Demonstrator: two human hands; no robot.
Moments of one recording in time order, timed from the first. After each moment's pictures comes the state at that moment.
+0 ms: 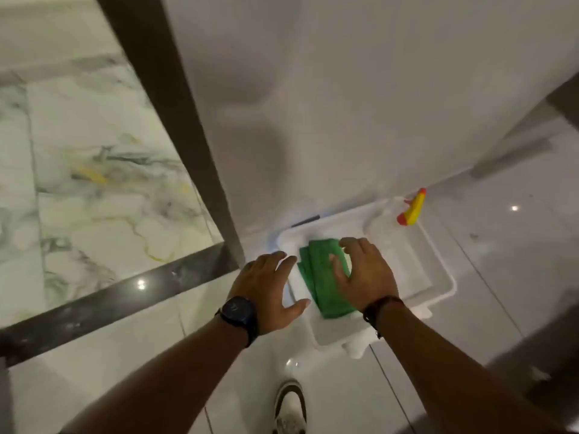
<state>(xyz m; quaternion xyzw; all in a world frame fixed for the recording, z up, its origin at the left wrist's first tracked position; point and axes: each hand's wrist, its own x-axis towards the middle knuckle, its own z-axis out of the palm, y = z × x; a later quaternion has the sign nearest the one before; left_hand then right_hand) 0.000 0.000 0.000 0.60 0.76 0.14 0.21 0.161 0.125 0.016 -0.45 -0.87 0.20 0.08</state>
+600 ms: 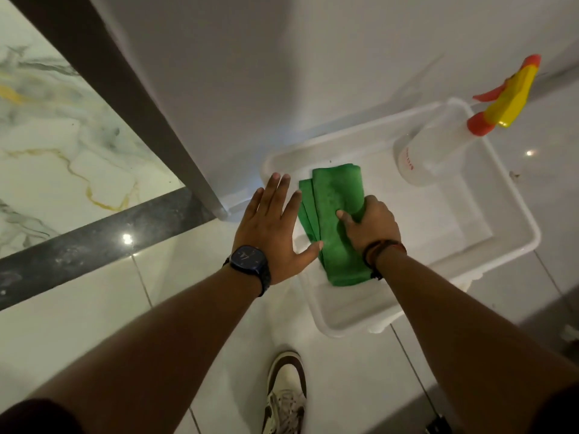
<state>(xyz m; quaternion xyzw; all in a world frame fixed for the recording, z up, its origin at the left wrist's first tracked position) 0.024 0.051 -0.212 0.61 0.76 0.15 0.17 0.175 0.174 -0.214 -0.63 -0.72 0.29 -0.03</state>
